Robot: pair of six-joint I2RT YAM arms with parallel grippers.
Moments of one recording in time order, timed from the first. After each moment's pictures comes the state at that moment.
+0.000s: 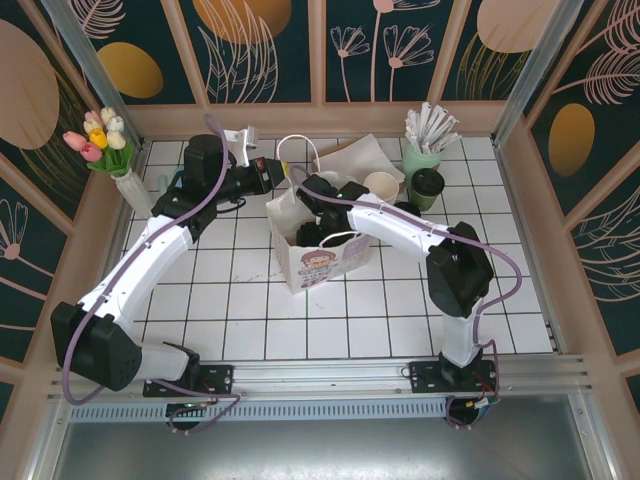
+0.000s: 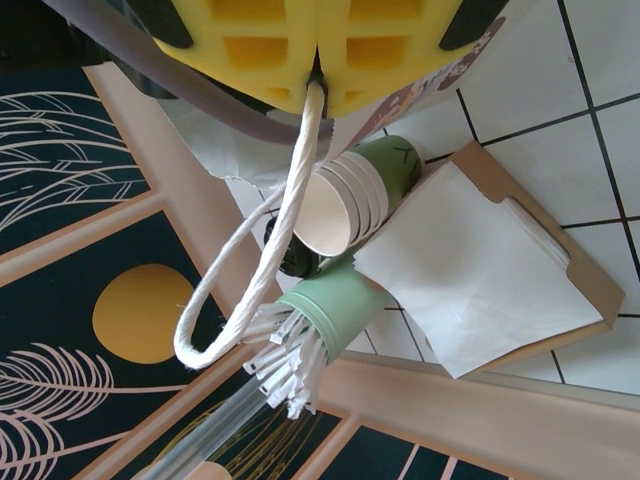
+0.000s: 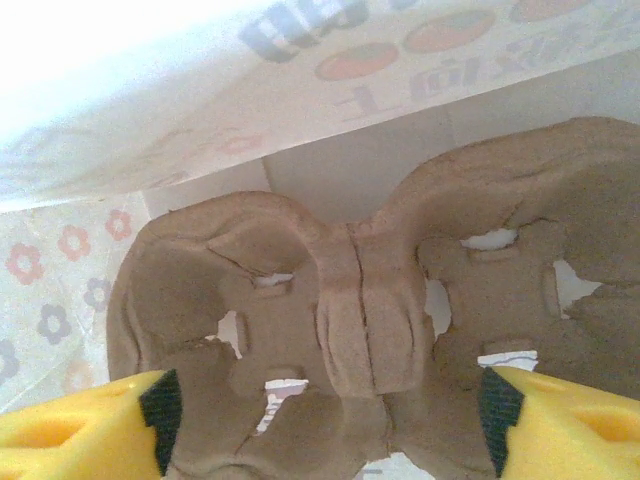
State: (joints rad) left arm -0.38 1.36 1.24 -0.23 0.51 -0.62; right arm 0.82 1.90 1.58 -0.98 -0.05 0.62
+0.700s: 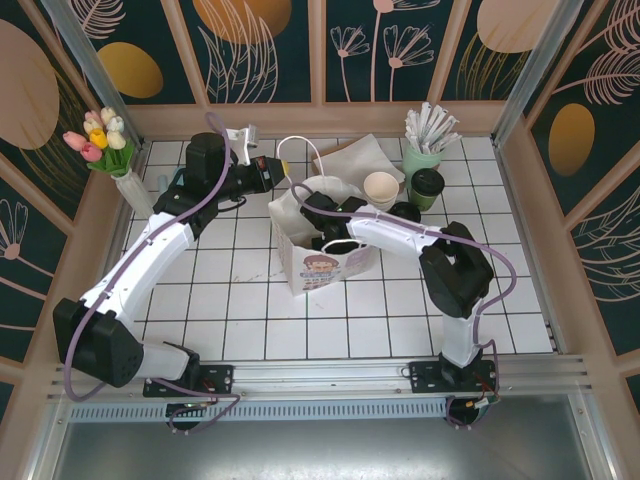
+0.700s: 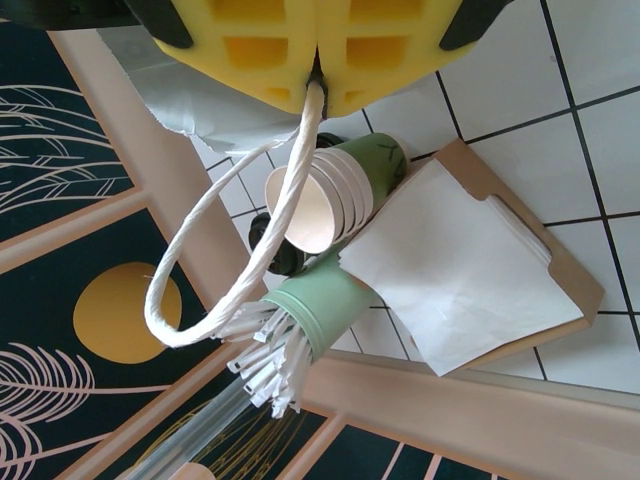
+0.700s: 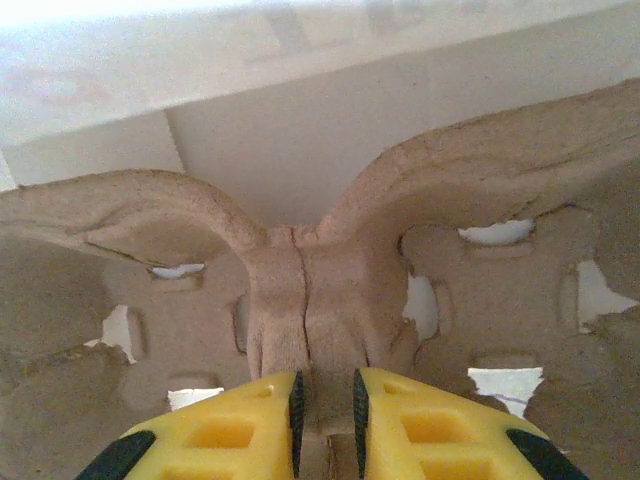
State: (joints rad) left arm -0.38 1.38 1.26 -0.25 0.49 -0.60; right arm 0.83 1.90 1.42 -0.91 -0.03 0.61
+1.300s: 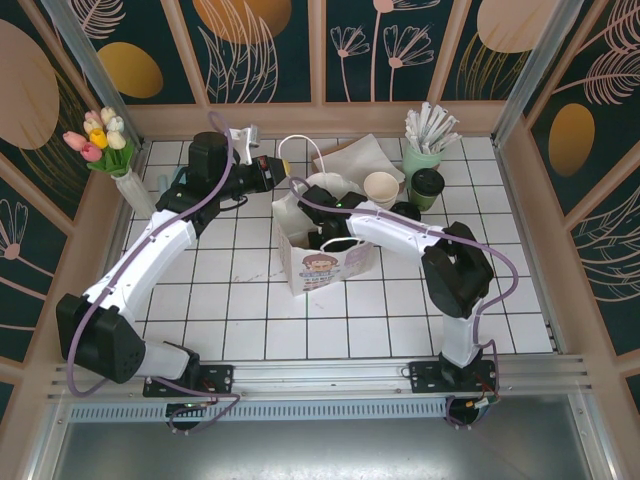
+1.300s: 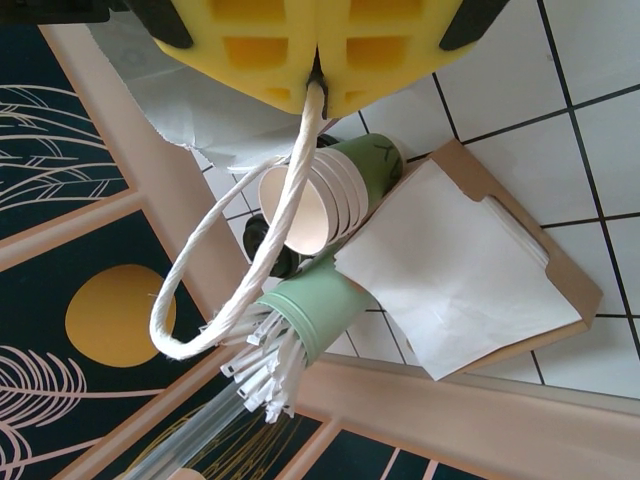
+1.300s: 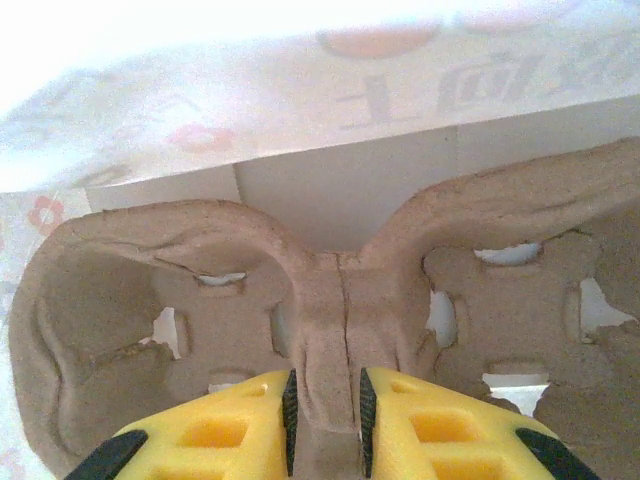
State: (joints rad) left arm -0.38 1.40 1.26 -0.25 0.49 -0.60; right arm 0.83 1.90 1.48 -0.91 -0.03 0.58
